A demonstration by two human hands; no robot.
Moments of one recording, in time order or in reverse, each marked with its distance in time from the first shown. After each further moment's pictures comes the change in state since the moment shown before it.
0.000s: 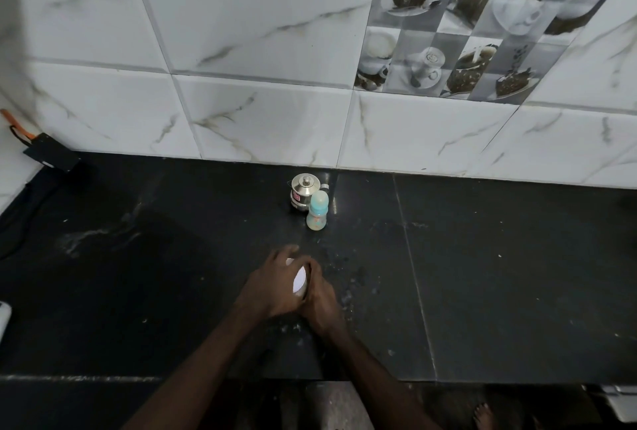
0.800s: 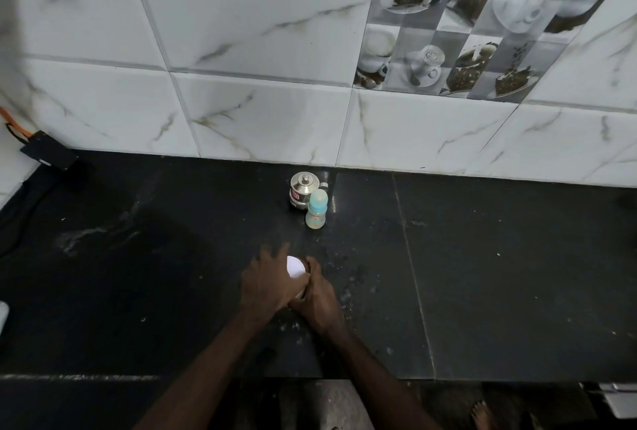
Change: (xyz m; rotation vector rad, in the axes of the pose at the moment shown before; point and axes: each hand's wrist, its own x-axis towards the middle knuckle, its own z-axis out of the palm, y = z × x) left_hand 0.000 0.015 -0.005 0.012 0.102 -0.302; right_hand 0.001 0.003 -0.002 0.006 0.008 -0.042
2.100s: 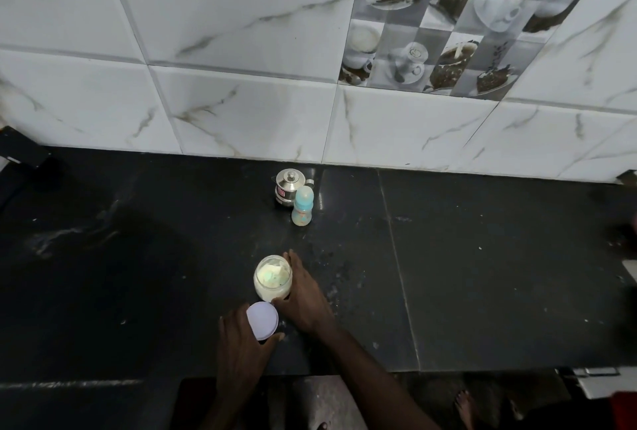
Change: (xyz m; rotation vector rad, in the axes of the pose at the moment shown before) left_hand -0.076 -0.068 0.131 -0.350 0.318 -0.035; right_hand 0.006 0.003 0.000 -0.154 -0.103 -0.025
